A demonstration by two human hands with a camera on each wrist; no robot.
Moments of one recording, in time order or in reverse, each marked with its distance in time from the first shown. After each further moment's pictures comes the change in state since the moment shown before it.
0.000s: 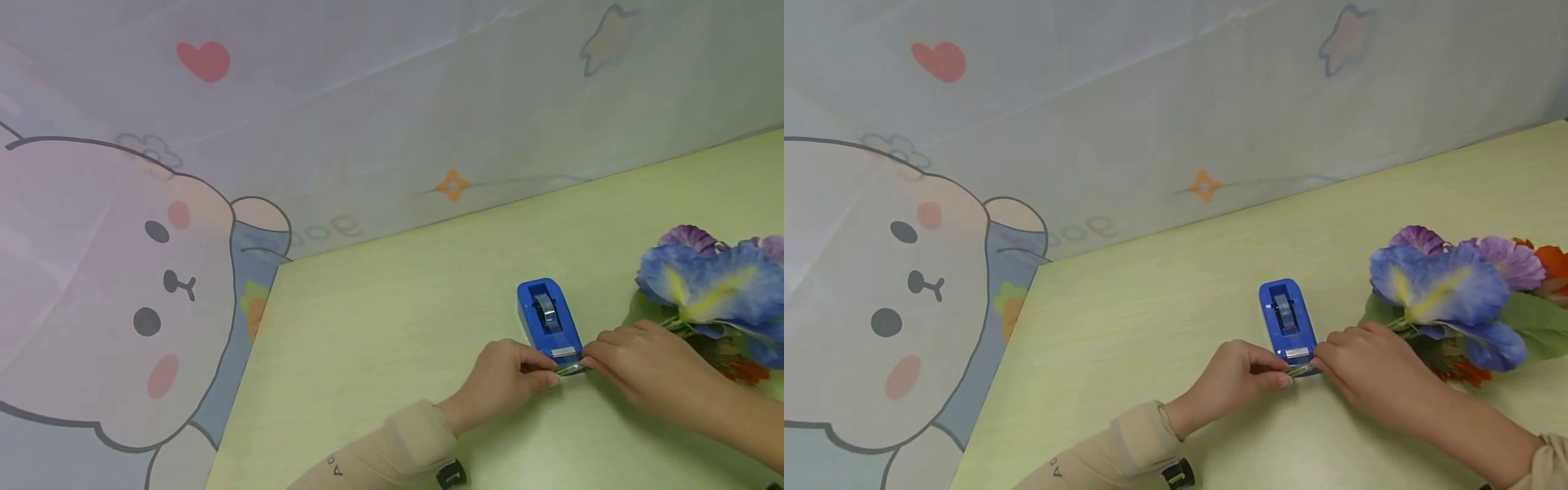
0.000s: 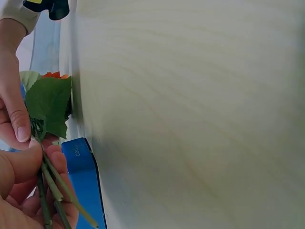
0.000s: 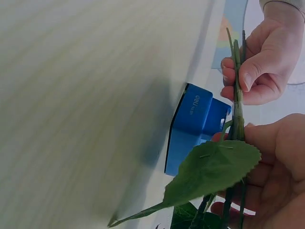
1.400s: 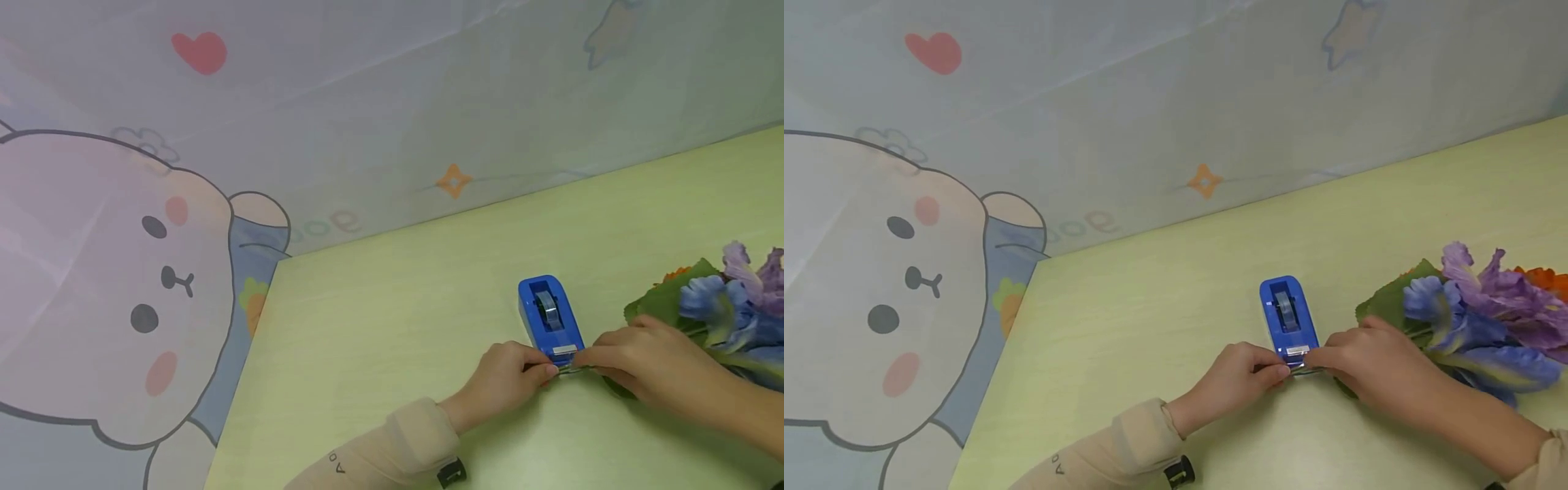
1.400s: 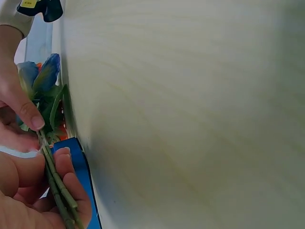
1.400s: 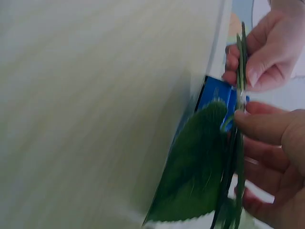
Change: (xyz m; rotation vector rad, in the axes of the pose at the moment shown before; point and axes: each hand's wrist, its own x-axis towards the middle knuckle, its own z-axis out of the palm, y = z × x) left_hand 0.004 -0.001 0.002 0.080 -0.076 -0.019; right_hand -0.003 0.012 0.004 0.059 0.185 -0.191
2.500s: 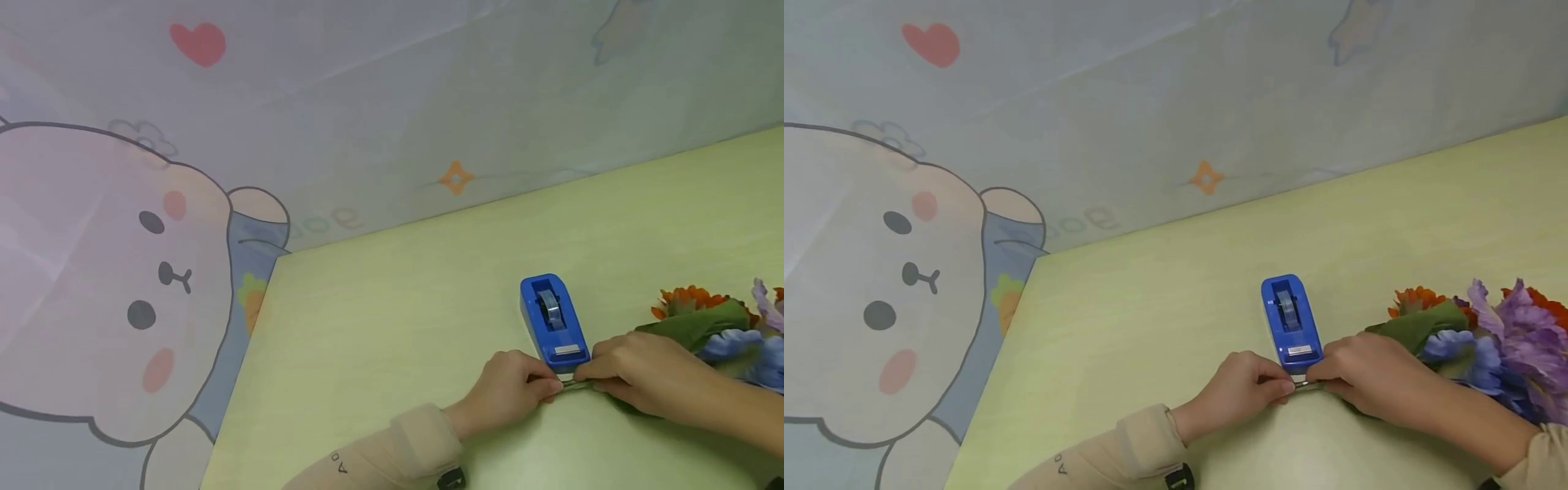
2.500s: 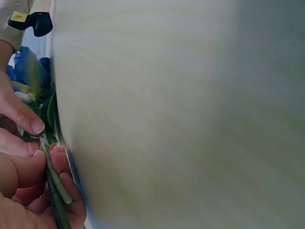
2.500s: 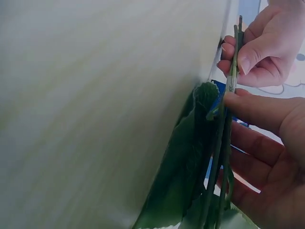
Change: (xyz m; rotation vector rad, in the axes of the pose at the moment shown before) left_hand -0.007 0.001 0.014 0.028 -0.009 0.017; right_hand -0.003 0.001 0.004 0.260 -0.169 0.007
